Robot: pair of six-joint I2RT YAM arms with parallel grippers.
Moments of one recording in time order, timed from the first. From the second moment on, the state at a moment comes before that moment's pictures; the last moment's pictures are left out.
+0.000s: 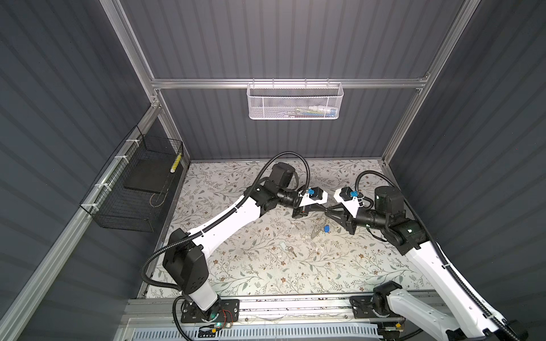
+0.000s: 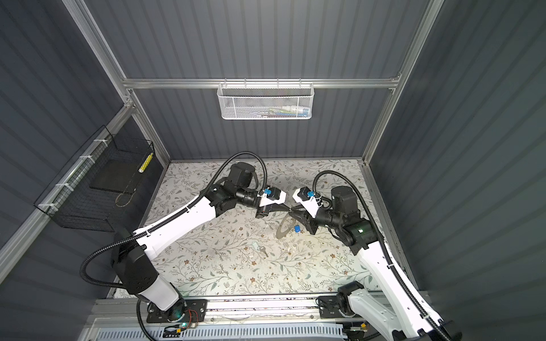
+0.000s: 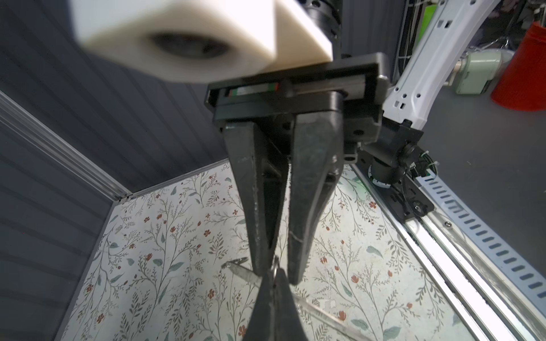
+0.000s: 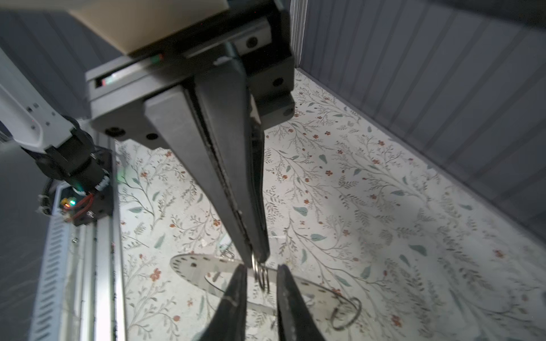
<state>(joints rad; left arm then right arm) -0.75 1.63 1.40 -0.27 0.94 0.66 0.34 0.90 0.92 -0.51 -0.66 -0.35</state>
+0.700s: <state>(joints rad) -0.69 1.63 1.16 0.59 1.08 -0.04 0.34 0.75 0.70 -0.14 -0.63 -0.21</state>
